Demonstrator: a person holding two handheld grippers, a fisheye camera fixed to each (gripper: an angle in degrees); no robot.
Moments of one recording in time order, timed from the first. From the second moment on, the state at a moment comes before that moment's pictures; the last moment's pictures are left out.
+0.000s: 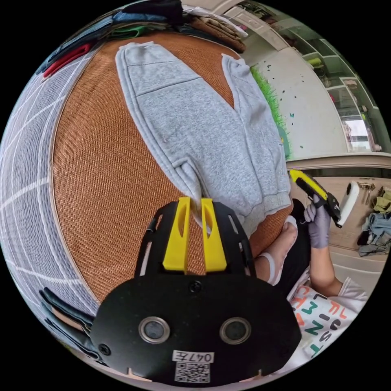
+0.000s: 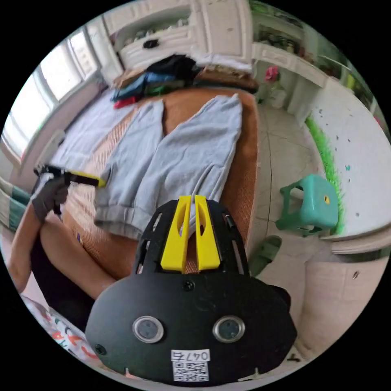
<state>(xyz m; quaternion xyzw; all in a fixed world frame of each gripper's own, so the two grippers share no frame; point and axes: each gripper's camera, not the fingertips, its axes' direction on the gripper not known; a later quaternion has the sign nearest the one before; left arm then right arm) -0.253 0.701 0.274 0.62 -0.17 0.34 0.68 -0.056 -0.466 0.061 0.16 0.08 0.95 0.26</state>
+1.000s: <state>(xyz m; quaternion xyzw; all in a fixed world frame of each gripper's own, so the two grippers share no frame) -0.495 0.879 0.321 0.80 -0.03 0.27 0.53 0.150 -0.560 0.042 0.27 0.04 0.83 0.49</state>
